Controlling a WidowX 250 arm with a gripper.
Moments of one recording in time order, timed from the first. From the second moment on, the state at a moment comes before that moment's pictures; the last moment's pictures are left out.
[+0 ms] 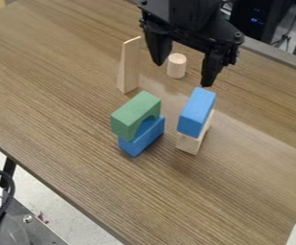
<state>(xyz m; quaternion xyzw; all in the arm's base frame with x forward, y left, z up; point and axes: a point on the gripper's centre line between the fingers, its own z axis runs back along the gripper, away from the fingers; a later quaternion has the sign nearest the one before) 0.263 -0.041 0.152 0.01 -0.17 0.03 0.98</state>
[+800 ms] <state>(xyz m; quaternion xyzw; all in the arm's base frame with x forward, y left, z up) 0.258 -0.020 0.129 0.04 -0.12 0.00 0.99</state>
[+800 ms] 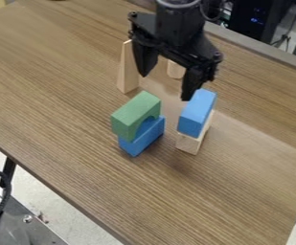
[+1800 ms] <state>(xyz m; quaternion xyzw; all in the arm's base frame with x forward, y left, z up) 0.248 0.017 0.083 0.04 -0.05 0.00 1.00</state>
